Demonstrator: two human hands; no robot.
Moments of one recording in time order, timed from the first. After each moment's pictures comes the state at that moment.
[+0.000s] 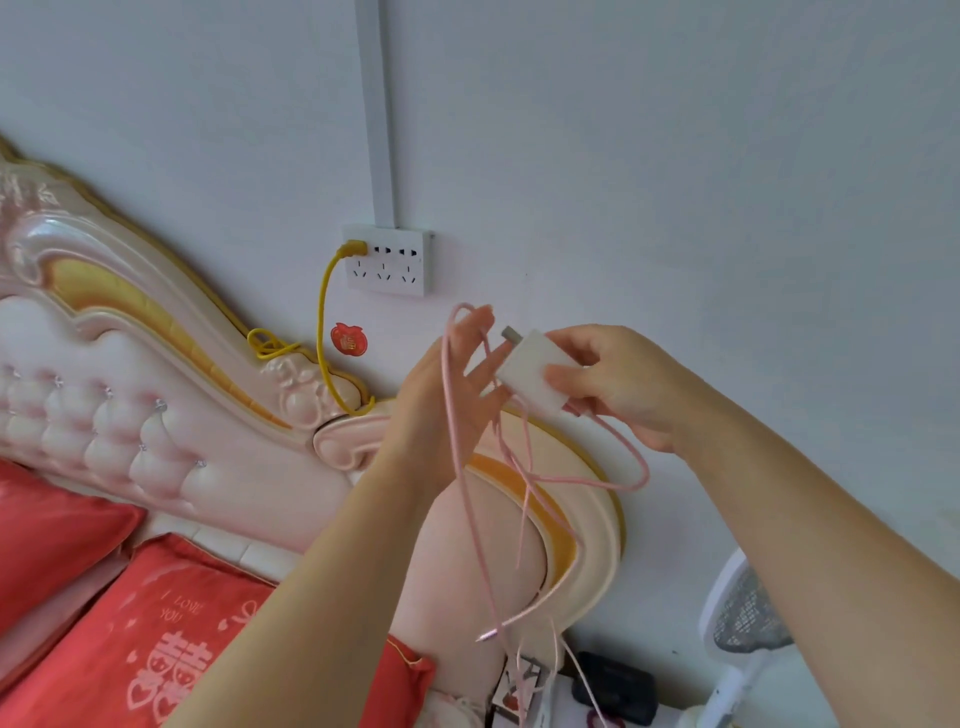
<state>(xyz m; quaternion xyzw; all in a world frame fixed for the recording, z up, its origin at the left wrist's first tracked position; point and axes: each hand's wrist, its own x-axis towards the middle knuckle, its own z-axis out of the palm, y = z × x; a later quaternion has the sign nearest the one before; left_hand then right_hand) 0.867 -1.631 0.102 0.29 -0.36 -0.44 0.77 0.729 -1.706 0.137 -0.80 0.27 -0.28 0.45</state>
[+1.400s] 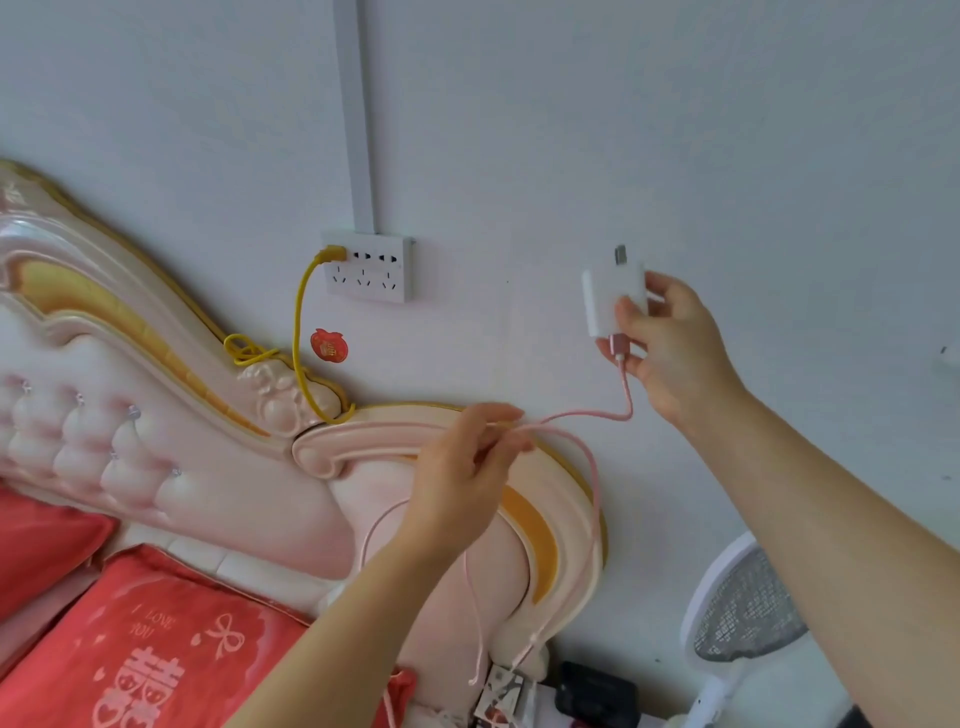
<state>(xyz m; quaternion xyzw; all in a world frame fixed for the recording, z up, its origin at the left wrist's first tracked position) 0.841 -1.633 0.046 0.56 -0.56 -0.02 0.61 0.710 -1.762 0.142 -0.58 0.26 -0.54 0.55</state>
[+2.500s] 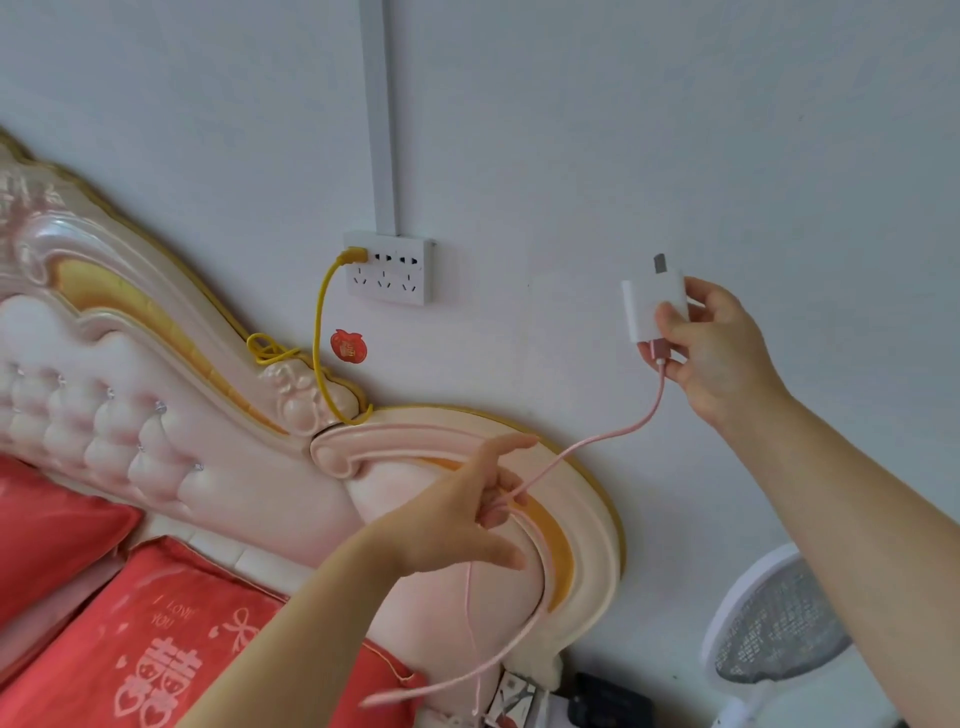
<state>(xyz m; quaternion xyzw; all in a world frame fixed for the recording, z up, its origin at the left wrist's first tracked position) 0.886 -1.629 0.027 0.53 -0.66 -0.34 0.41 0.701 -1.790 0.140 -0.58 0.26 -0.54 0.55</state>
